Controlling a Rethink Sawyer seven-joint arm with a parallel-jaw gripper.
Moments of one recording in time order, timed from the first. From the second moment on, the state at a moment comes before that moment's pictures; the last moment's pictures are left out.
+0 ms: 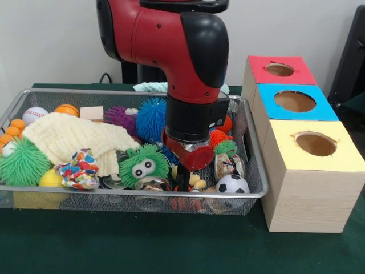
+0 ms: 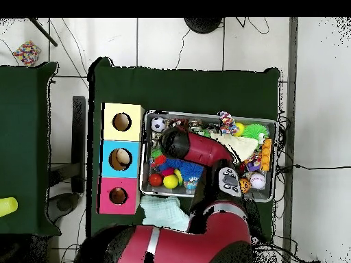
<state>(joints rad) -0.17 -0.32 -0.10 1.48 0.13 0.23 2.54</state>
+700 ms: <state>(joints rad) -0.26 -0.35 0.01 1.58 0.11 0.09 2.54</state>
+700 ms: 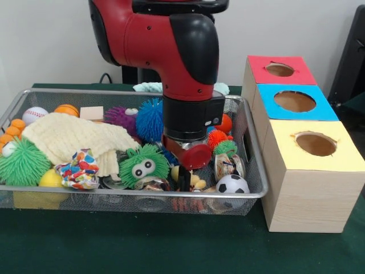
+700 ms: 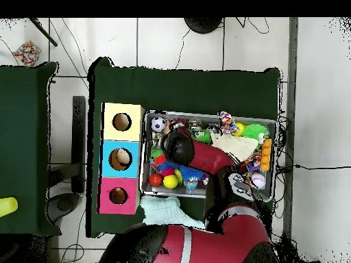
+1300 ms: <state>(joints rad) -0.15 -0.57 -0.05 1.63 0.12 0.29 2.54</state>
